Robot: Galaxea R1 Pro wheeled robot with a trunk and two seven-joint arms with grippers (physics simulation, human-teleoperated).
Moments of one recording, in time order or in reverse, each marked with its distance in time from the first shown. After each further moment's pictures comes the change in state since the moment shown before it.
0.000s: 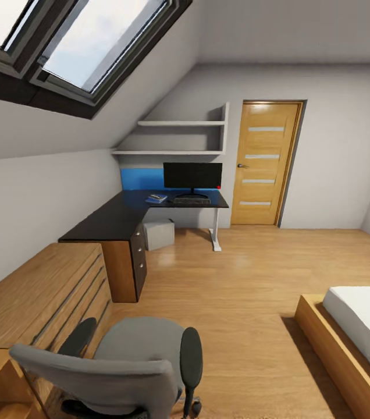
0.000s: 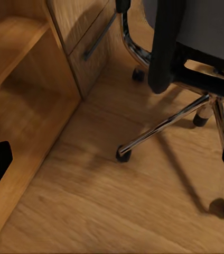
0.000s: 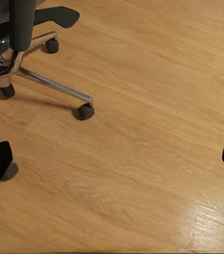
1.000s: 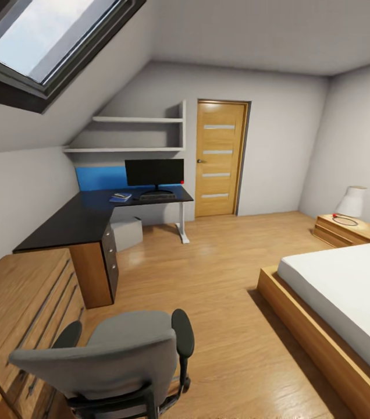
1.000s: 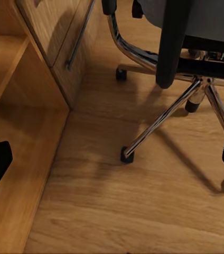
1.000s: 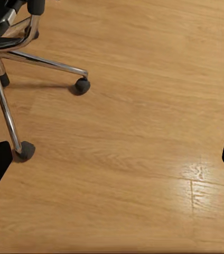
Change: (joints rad) left arm 0.000 -0.001 0.000 0.000 0.000 0.000 0.000; right arm 0.000 0.004 -0.001 -0.001 -0.003 -0.003 -0.008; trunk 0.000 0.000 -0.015
